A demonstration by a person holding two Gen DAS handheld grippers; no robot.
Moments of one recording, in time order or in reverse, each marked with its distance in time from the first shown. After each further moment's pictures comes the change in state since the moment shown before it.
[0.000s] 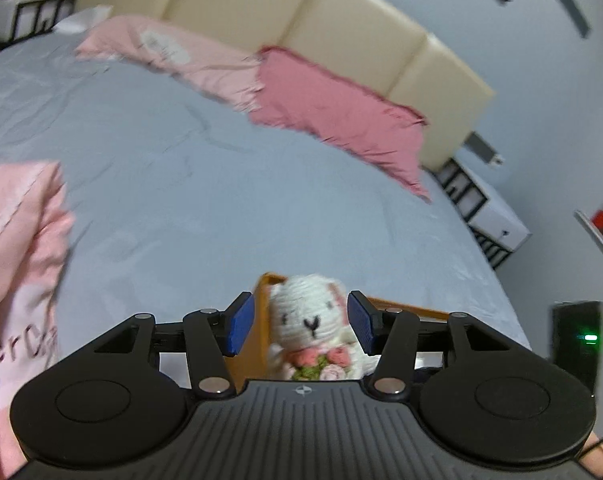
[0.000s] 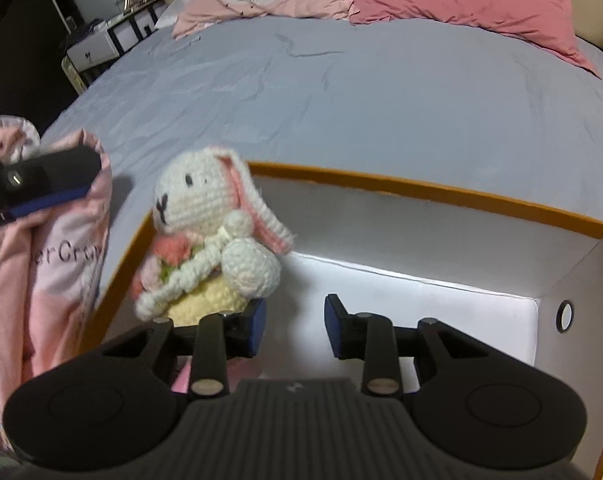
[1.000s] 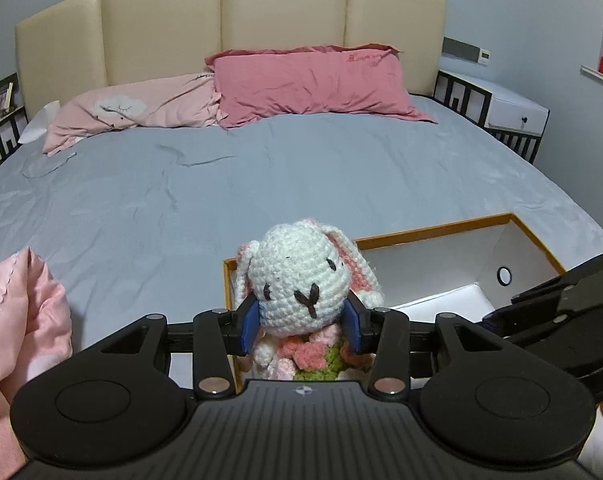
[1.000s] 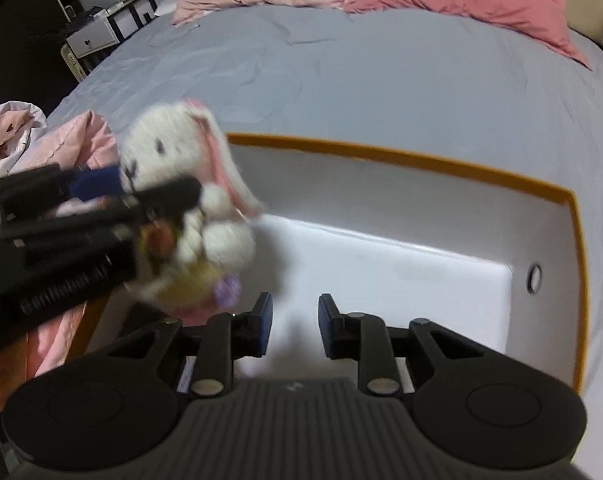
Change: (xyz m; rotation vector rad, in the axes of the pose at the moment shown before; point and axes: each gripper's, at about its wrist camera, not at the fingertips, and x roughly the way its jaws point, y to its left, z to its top) left arm 0.034 -0.079 -0.045 0.445 0.019 0.171; right arm -0.008 0.005 -0.009 -0.030 0.038 -0.021
